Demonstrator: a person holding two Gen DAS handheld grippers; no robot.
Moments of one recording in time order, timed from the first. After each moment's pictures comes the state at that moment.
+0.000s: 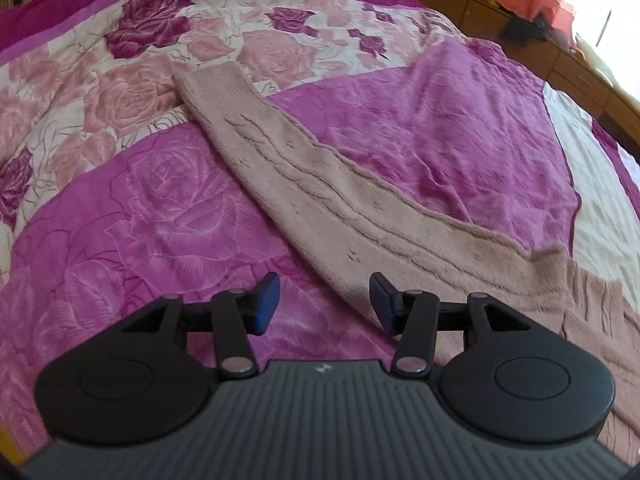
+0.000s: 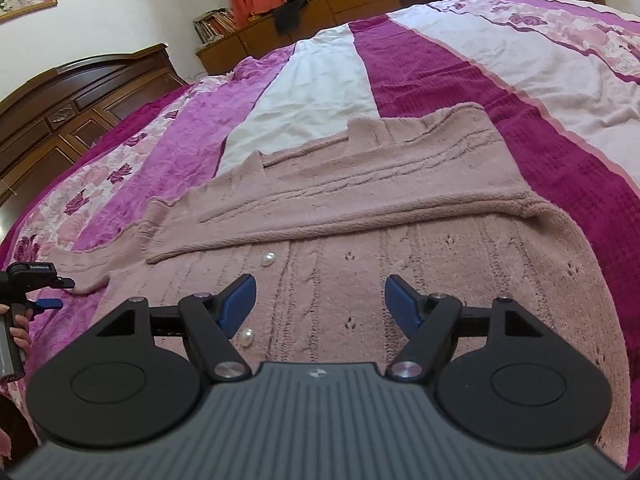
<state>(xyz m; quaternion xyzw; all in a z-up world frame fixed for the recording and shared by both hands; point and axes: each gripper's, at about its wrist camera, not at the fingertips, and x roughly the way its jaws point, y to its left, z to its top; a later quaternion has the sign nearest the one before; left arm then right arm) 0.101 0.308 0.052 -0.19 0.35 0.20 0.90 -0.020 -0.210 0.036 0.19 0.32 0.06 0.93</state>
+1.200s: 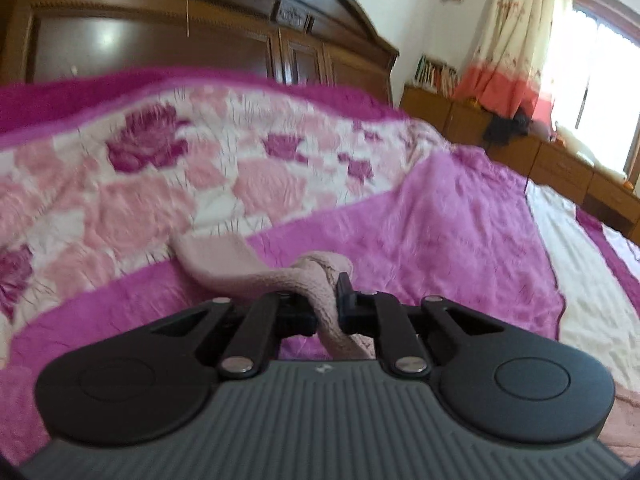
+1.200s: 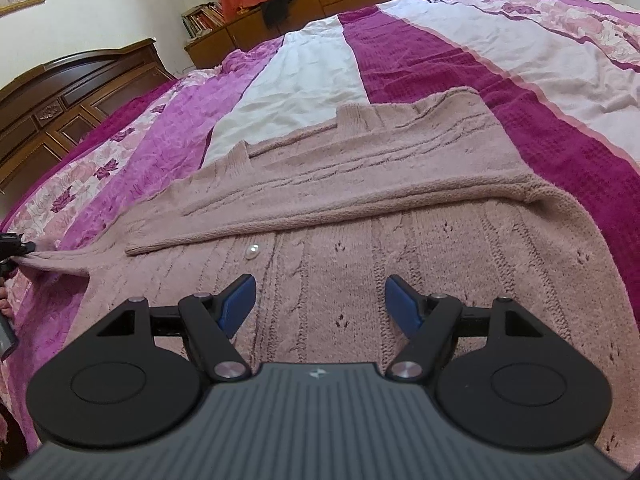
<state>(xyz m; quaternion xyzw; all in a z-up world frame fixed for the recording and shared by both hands) 0.097 0.314 0.091 -0.16 0.18 0.21 0.95 -0.012 -0.210 0.025 0.19 0.33 0.05 0.92</state>
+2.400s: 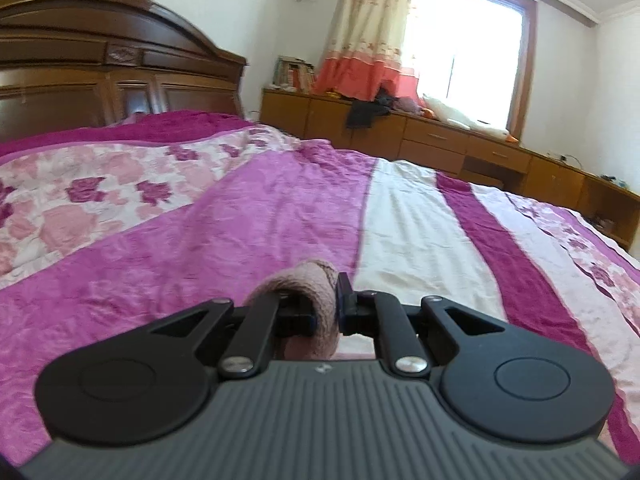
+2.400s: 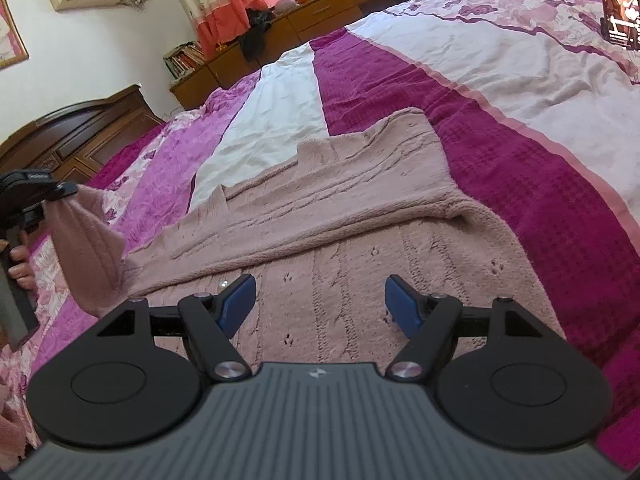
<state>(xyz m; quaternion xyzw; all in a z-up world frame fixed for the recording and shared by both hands) 0.127 0.082 0.149 -0.09 0.17 0.03 0.98 -0.038 -0.265 0.031 0.25 0.30 0.03 0.92</state>
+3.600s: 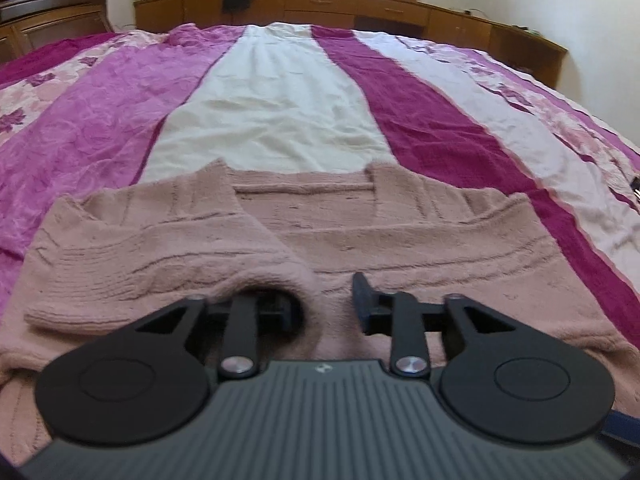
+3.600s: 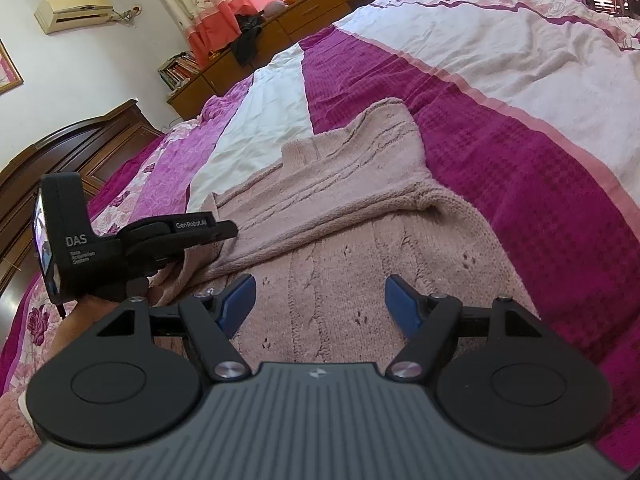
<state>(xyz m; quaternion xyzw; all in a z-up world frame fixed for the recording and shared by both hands) 0.136 -0.061 0.034 0.01 0.33 -0.12 0.94 -0.035 -0.285 0.016 0.29 0.30 0.03 0.91</state>
